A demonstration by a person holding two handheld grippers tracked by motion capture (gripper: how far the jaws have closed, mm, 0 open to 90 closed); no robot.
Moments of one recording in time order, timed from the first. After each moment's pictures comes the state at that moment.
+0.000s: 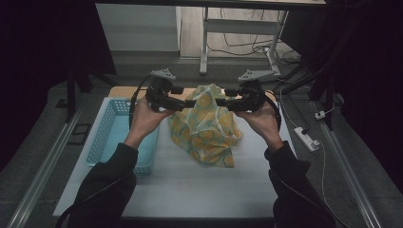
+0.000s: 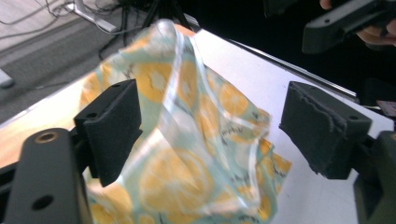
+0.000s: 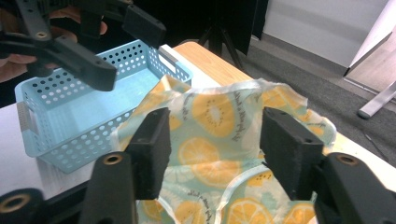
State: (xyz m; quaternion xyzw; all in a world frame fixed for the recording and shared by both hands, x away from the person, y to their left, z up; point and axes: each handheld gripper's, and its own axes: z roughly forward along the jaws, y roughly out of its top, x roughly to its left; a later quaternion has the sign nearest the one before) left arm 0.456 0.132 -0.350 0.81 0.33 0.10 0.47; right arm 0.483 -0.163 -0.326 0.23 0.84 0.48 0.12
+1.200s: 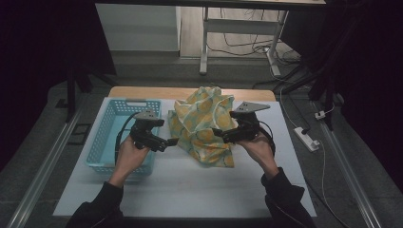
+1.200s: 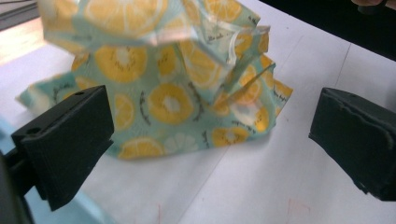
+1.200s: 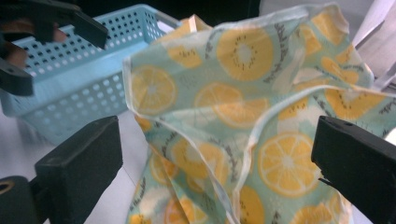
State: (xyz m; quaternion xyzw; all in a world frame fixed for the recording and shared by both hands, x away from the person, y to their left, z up) left arm 0.387 0.168 -0.440 0.81 0.35 0.09 0.47; right arm 0.448 -0.170 -0.406 0.25 0.83 0.48 0.14
